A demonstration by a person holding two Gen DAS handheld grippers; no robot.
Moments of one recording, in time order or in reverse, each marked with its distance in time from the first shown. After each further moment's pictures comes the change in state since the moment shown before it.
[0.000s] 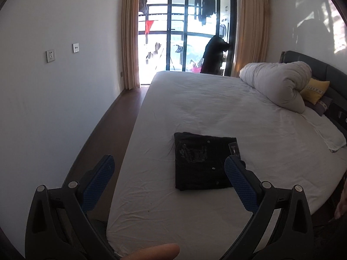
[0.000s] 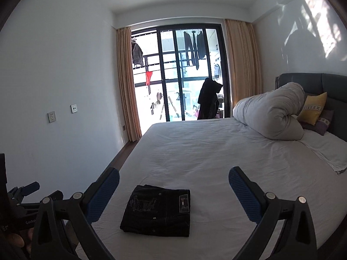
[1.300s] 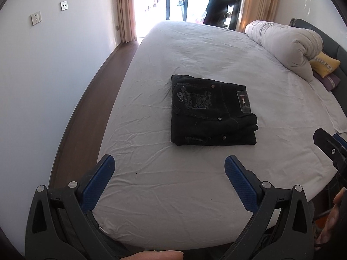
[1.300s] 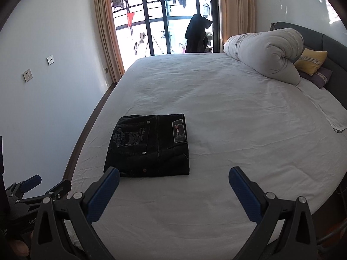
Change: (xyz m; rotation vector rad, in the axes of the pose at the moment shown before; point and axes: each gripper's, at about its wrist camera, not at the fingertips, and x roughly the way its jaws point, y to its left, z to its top) left arm 0.086 -0.006 -0.043 -0.007 0.308 0.001; right arm 0.057 0.009 -0.082 0.012 0.364 -0.108
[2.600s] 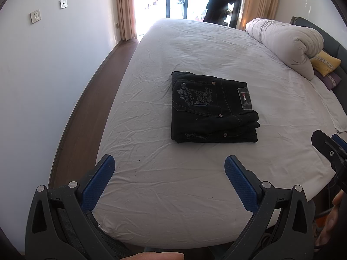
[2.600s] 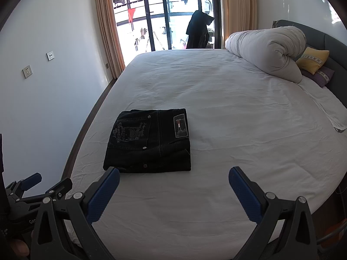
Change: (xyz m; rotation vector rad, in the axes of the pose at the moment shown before) left arm 0.005 -0.002 -0.004 -0.003 0.013 0.004; right arm 0.003 0.000 -0.004 -0.008 0.018 0.001
